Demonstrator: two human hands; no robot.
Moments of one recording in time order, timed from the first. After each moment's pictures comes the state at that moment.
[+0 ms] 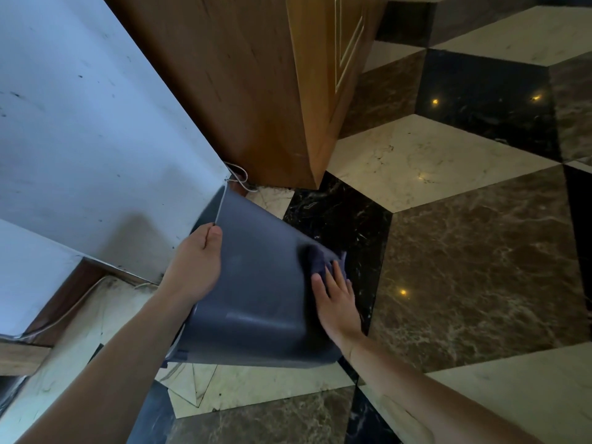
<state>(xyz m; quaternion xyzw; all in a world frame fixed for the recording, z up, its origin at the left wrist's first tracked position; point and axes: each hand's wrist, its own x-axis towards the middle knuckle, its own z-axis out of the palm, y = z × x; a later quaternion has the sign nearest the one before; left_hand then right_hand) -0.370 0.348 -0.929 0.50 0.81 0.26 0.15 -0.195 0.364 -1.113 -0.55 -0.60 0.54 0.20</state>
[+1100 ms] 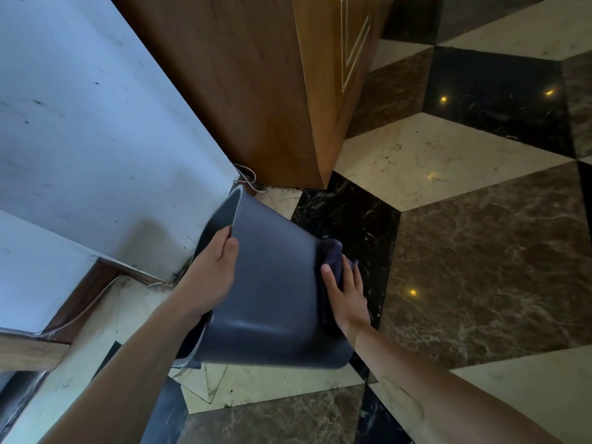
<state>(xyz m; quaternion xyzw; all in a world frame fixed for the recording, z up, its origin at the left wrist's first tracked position) -0.375 0.332 -0.931 0.51 0.78 0.25 0.26 -0.195 0.370 -1.117 -0.59 -0.49 0.60 0.22</state>
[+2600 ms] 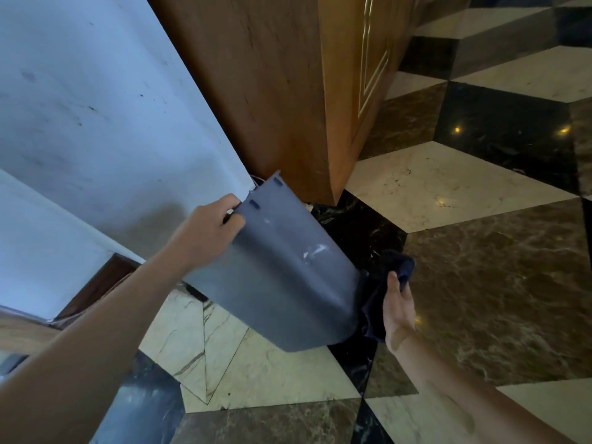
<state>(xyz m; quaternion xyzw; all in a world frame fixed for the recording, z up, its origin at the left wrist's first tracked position) -0.390 0.361 -0.870 0.60 0.78 0.14 0.09 -0.133 0.392 -1.106 -0.63 -0.22 0.65 0.37</state>
